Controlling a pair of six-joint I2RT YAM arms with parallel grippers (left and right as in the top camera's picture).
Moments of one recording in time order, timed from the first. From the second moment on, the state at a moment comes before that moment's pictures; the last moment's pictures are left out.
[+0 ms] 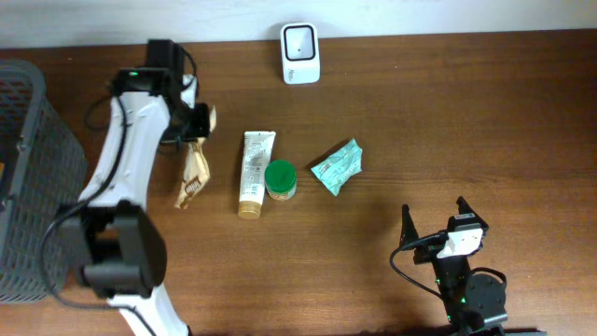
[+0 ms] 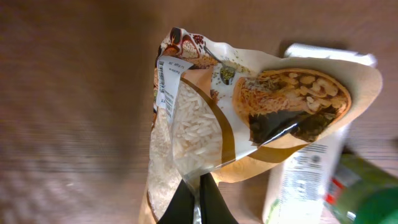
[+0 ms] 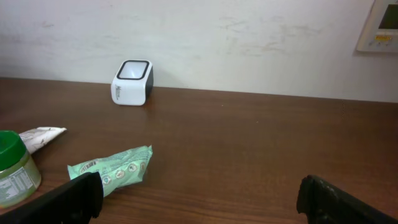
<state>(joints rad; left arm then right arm) -0.05 1.97 1.76 -1.14 0.01 -0.09 0.19 0.01 0.01 -0.07 0.09 0.00</state>
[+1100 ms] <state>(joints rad) 0.77 2.05 1.96 -0.81 -0.16 0.14 0.19 0.01 0.01 -0.07 0.09 0.00</state>
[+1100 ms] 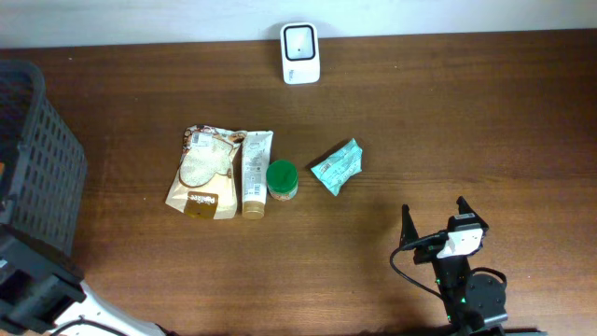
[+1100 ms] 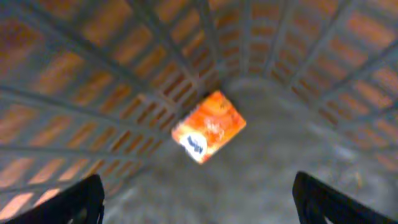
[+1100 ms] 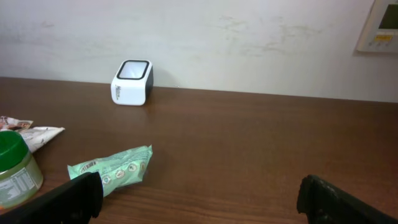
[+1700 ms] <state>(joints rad) 0.77 2.31 1.88 -0.57 -0.17 0.45 0.19 0.01 0.01 -0.07 0.09 0.00</state>
